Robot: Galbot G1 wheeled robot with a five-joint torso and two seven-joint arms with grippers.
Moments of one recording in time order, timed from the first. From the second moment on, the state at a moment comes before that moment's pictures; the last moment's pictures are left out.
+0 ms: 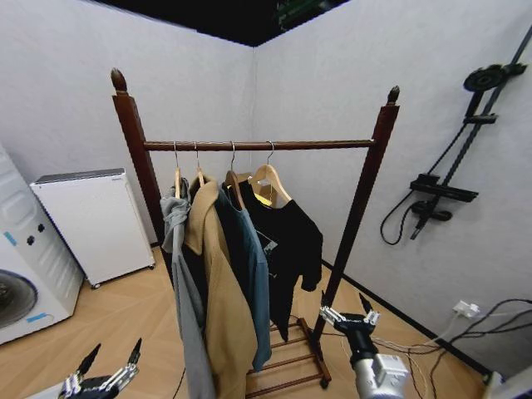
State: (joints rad) left arm 1.94 -1.35 -0.90 -2.27 -0.51 -0.14 0.13; right arm -1.66 1.40 0.47 2.47 0.08 -0.27 0.36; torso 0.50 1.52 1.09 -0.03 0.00
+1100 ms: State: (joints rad) left arm 1.94 -1.35 -0.90 -2.27 -0.51 -0.14 0.13; right arm -1.71 1.38 0.46 2.48 0.05 -0.17 0.38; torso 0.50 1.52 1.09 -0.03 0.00
